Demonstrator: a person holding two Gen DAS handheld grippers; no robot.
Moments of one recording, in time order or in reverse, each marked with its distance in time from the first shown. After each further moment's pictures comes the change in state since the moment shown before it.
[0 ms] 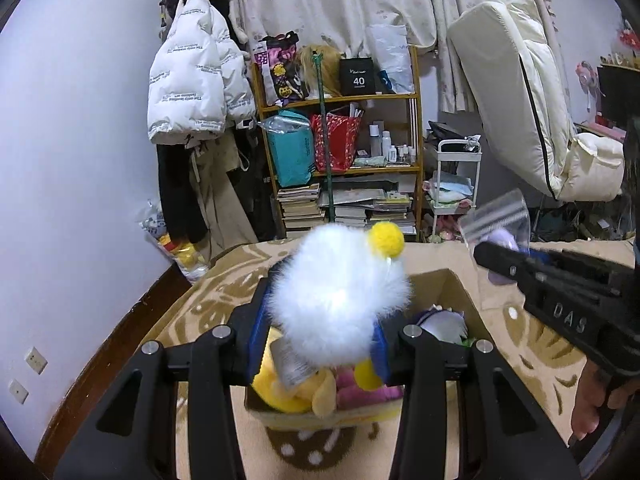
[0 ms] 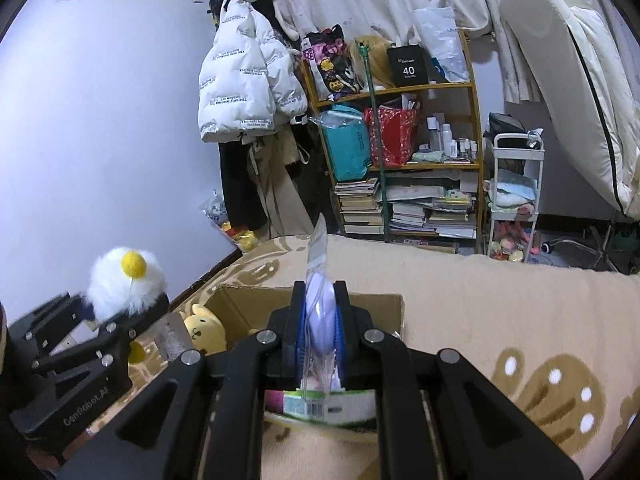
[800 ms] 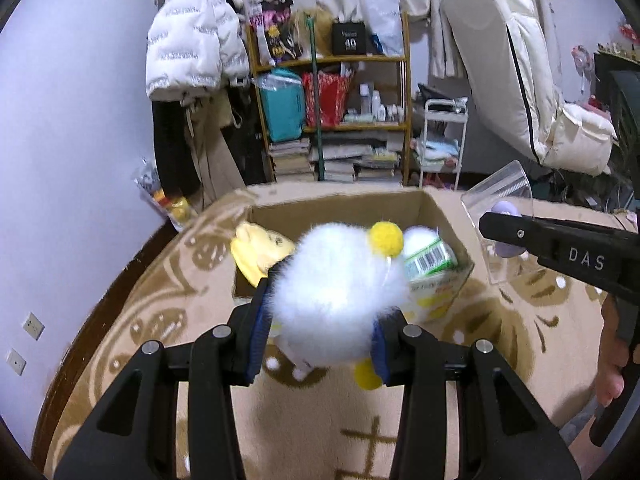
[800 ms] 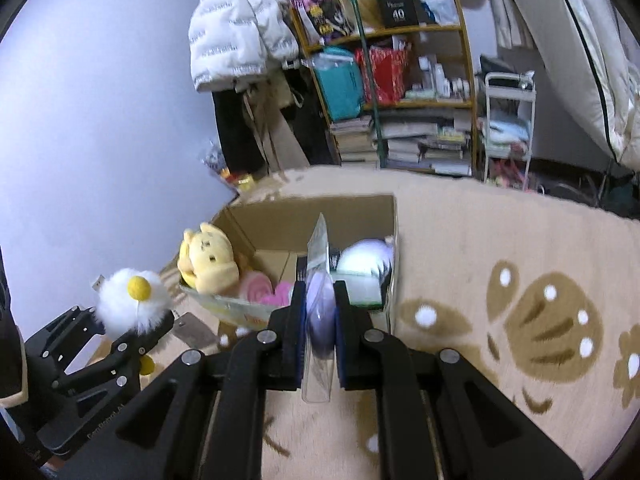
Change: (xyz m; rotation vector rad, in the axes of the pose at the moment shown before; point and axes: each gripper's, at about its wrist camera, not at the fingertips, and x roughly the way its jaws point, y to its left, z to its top) left arm -0.047 -0.009 -0.061 -0.018 0.125 -0.026; right arm -0.036 -0.003 -0.045 0.054 0.200 -0.001
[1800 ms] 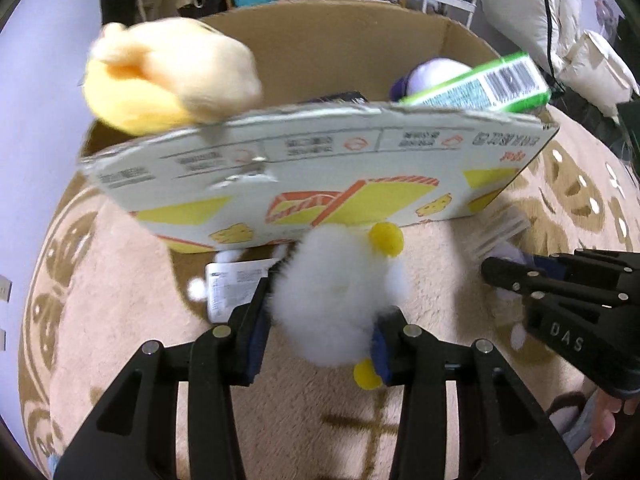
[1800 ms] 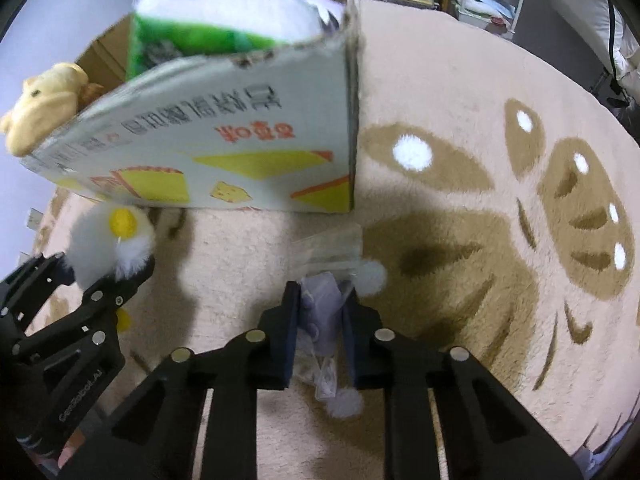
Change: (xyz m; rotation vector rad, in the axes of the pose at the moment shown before) left arm 0.123 -0.001 -0.071 -0.008 0.433 -0.089; right arm 0.118 -0.017 -0.092 0.057 0.500 -0.197
